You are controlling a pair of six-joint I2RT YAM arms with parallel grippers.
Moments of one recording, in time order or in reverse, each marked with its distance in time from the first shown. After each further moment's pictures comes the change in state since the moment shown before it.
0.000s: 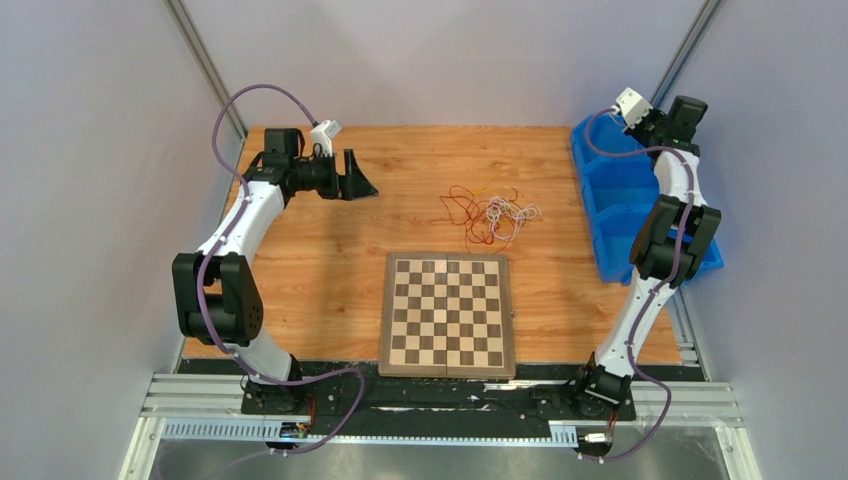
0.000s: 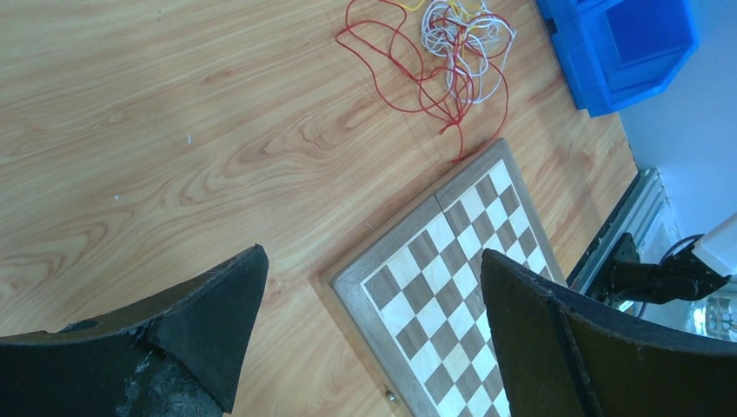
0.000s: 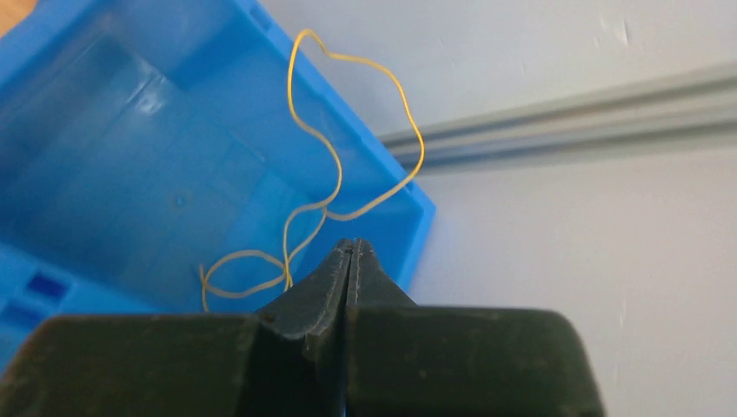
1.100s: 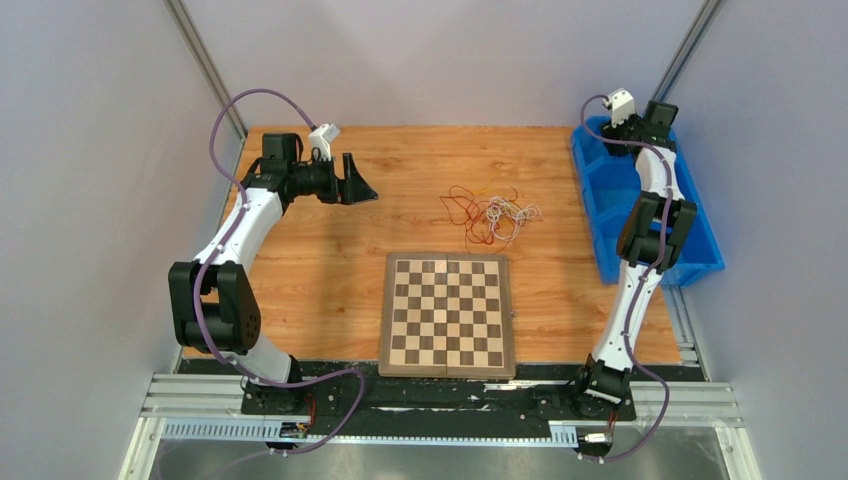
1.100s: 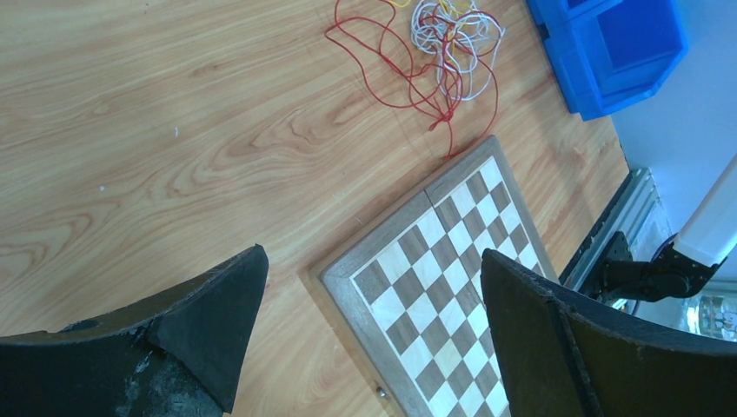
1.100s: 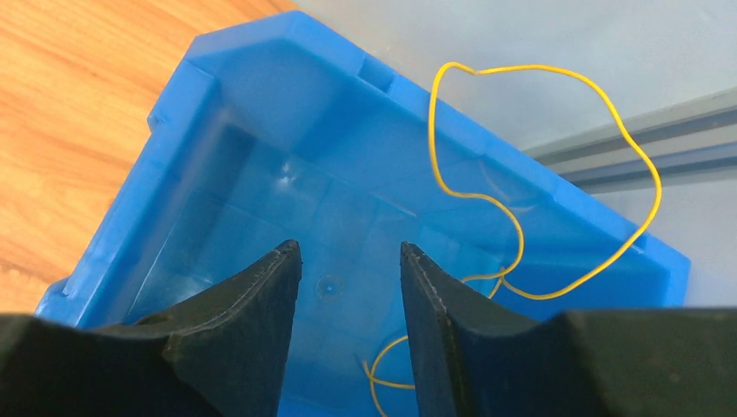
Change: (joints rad) left arm 0.000 -0.053 -0.059 0.029 0.007 -0.021; right arm 0.030 0.229 0.268 -0.202 -0.028 0.393
